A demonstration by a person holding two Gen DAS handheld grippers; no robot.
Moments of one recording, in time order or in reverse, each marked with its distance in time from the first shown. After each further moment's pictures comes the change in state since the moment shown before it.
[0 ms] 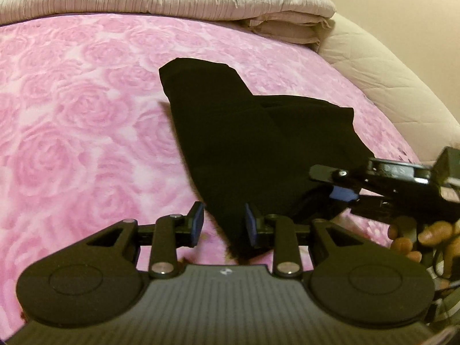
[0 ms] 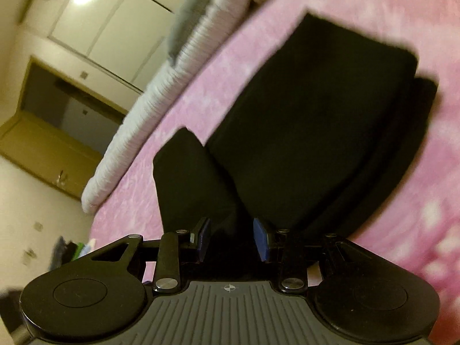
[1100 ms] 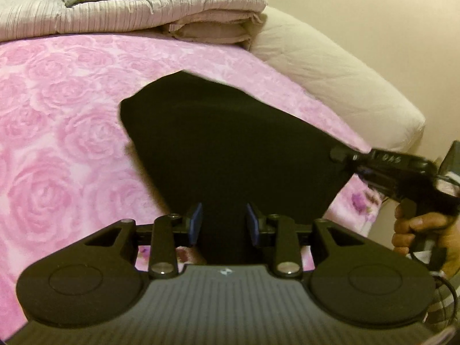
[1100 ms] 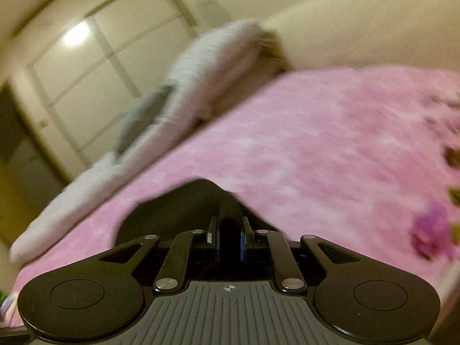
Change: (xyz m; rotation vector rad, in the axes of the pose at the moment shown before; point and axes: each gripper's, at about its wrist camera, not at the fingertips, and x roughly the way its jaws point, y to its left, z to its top) left arm 0.071 -0.078 0.040 0.167 -0.001 -0.216; right arm -0.095 -0.036 0.062 -0.155 -0.449 -0.318
